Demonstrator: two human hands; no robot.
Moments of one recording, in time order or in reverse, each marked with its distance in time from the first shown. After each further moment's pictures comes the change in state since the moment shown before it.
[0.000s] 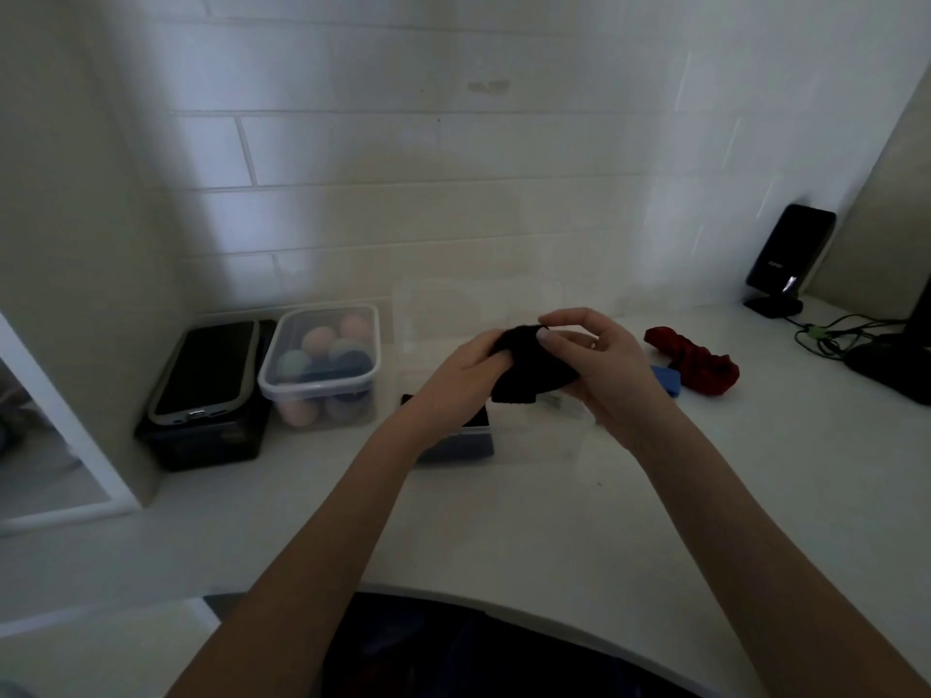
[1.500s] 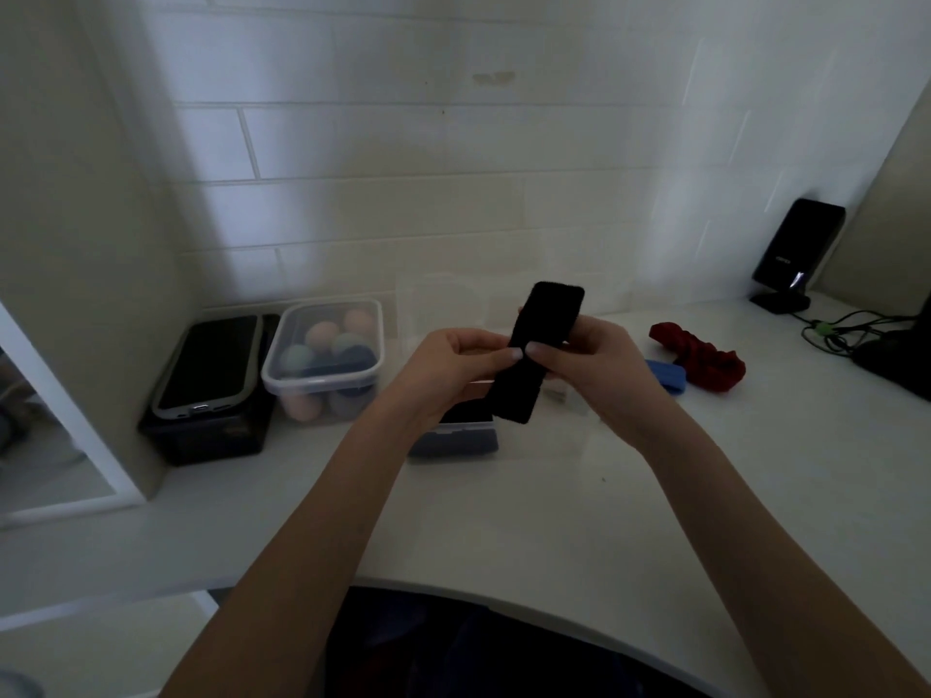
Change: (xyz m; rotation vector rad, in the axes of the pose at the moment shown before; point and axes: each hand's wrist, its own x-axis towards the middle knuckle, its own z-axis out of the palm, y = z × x) left_hand 0.000 0.003 -0.016 -0.308 0.052 -0.159; right_hand 0.005 0.008 0.001 -0.186 -0.091 -0.094
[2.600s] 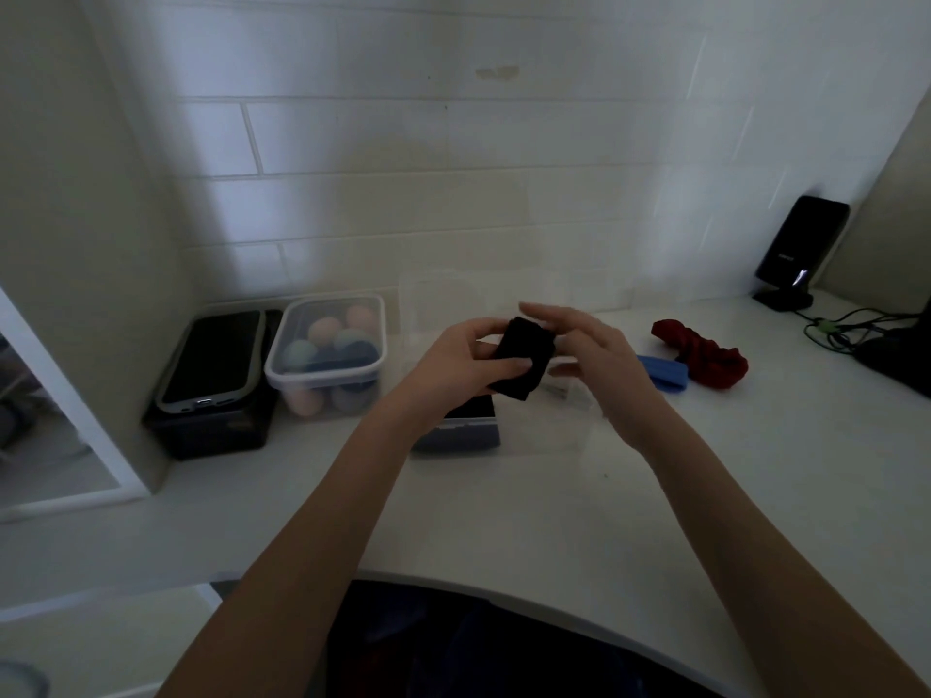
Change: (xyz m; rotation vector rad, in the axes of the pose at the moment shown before) left_hand -0.005 0.001 0.006 0.207 -0.006 0.050; right_hand -0.002 0.003 -0.001 -0.188 -0.022 -0.074
